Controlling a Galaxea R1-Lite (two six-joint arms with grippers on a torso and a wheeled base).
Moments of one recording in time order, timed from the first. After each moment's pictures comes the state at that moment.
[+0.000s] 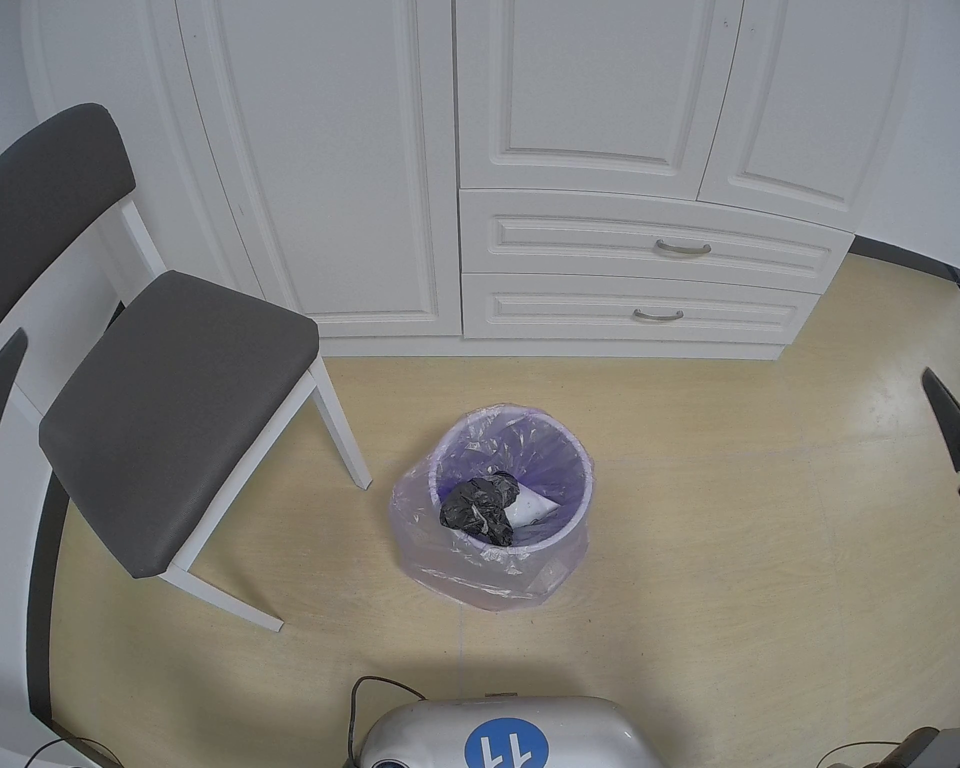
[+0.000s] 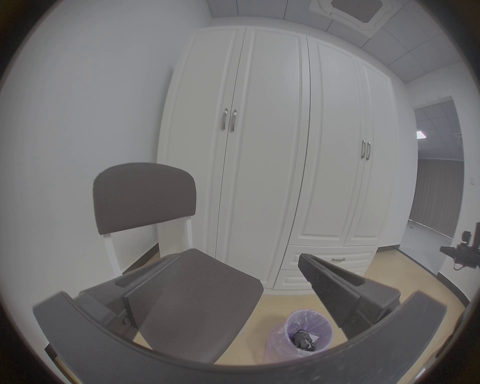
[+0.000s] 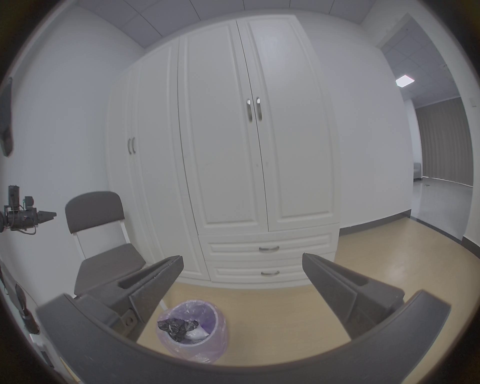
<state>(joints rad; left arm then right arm) -0.09 0.76 -0.45 -0.57 0.11 -0.12 0.13 0.87 -0.26 -0.92 0.02 0.05</state>
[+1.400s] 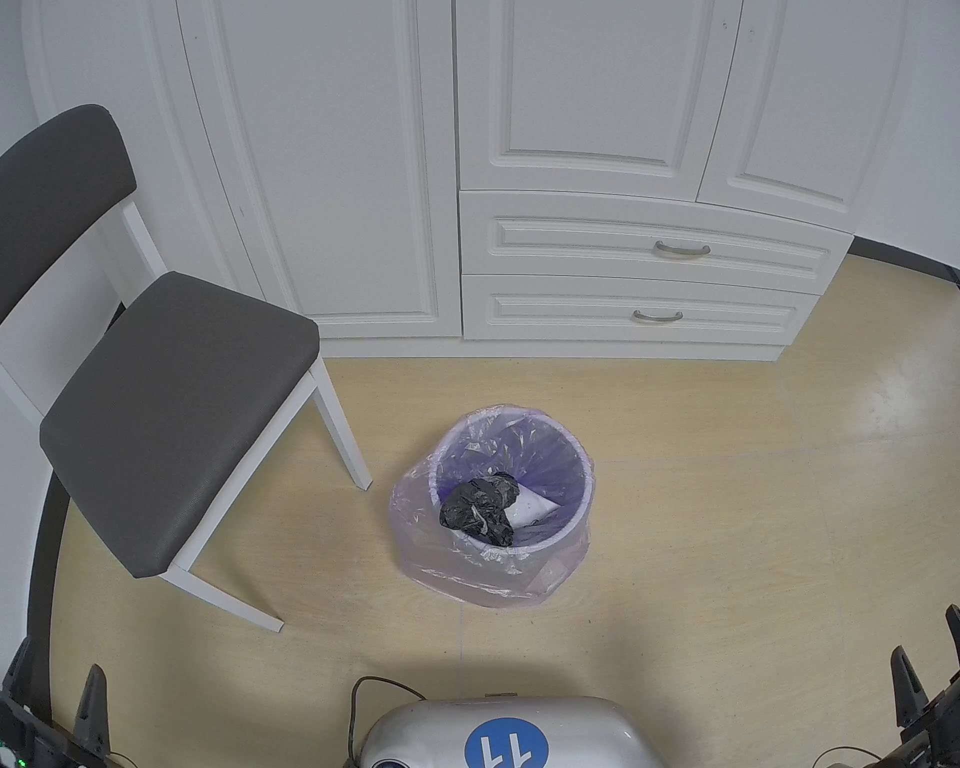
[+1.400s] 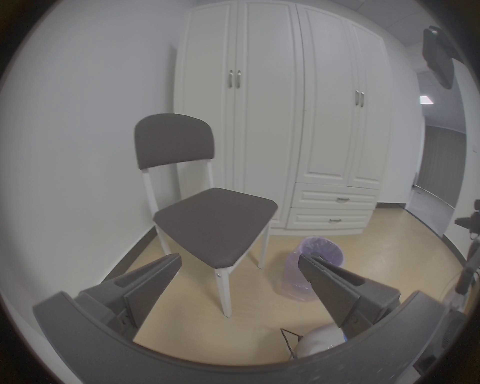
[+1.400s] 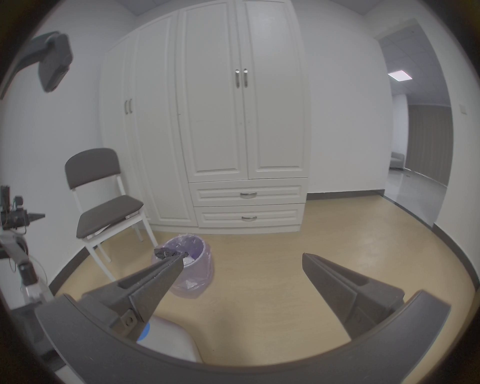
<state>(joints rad) 0.00 0.01 -0.02 -0.02 0.06 -0.06 0.00 0.01 -0.02 -0.06 0.05 0.01</state>
